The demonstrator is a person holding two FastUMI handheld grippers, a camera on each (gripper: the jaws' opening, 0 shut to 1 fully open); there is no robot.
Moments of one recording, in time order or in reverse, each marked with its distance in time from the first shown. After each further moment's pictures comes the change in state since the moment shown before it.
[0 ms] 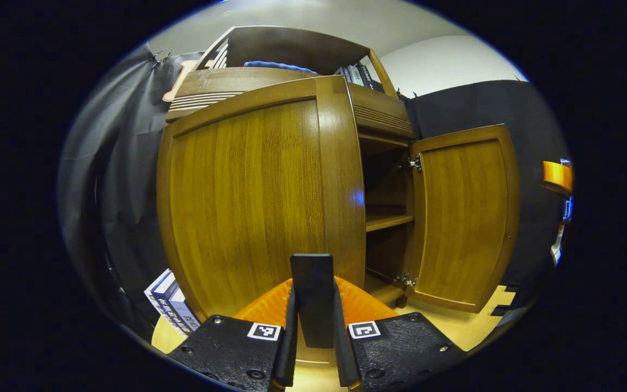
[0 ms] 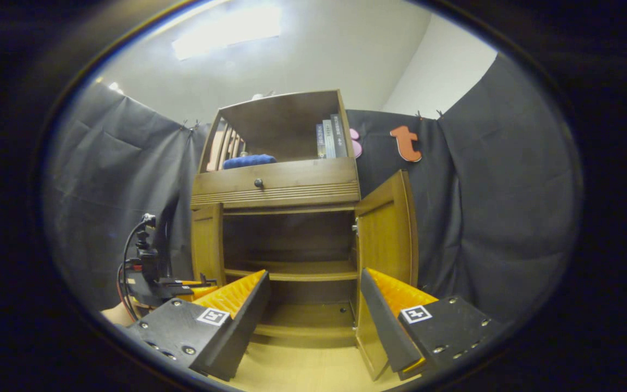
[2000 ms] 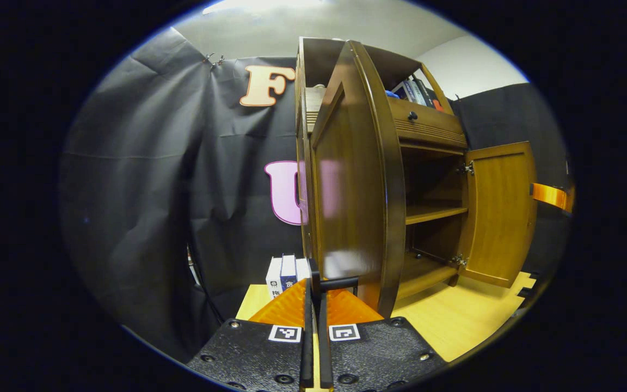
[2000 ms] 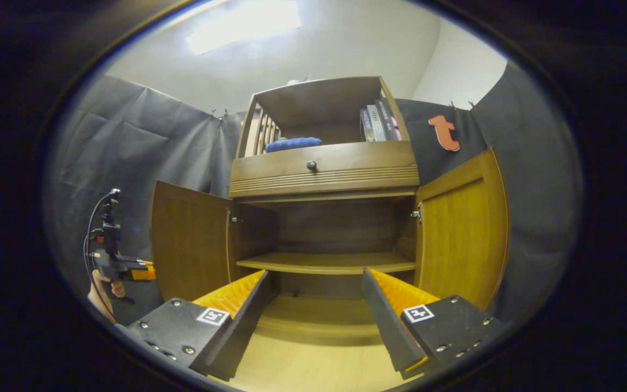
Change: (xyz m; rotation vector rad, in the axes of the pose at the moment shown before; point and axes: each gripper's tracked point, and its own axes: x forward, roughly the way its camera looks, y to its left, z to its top) left arm -0.147 0.174 -0.002 -0.007 0.018 0.225; right arm 0.023 0.109 -0.035 0.012 0.053 0.134
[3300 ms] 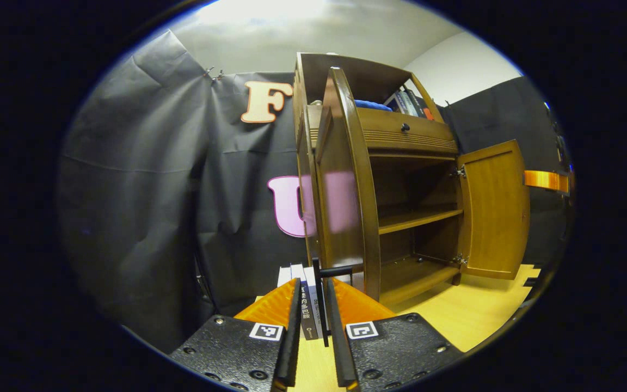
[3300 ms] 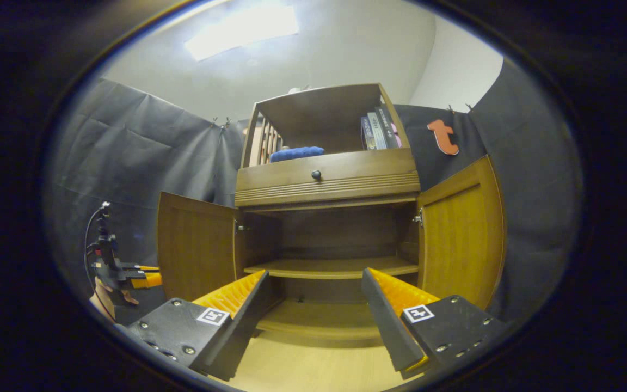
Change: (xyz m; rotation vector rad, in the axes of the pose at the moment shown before) left arm -0.030 0.015 0.003 0.039 -0.089 0.019; right arm -0.014 0.010 0.009 0.018 -0.042 0.005
